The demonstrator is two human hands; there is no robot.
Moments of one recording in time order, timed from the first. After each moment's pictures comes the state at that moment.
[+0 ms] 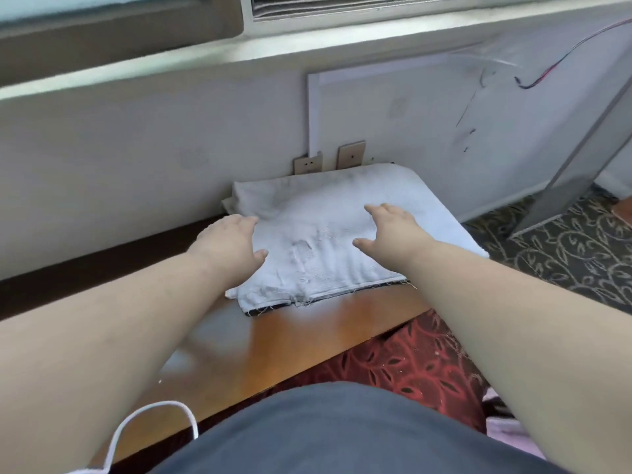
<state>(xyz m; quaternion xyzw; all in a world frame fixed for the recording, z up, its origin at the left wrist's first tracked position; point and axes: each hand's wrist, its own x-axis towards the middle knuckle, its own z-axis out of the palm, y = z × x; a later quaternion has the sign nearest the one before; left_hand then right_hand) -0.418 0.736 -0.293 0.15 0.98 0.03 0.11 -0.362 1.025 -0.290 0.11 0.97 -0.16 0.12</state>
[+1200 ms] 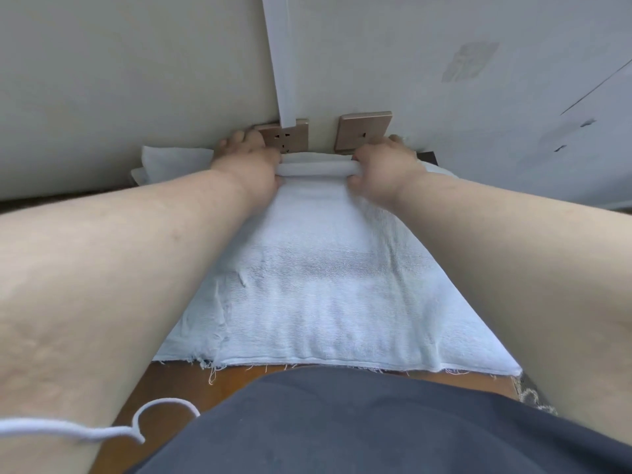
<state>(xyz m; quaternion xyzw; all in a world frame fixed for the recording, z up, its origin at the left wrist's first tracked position) -0.646 0.908 -0.414 0.11 0.99 -0.03 0.09 -0.651 1.144 -0.408 -0.10 0.99 -0.03 0.12</state>
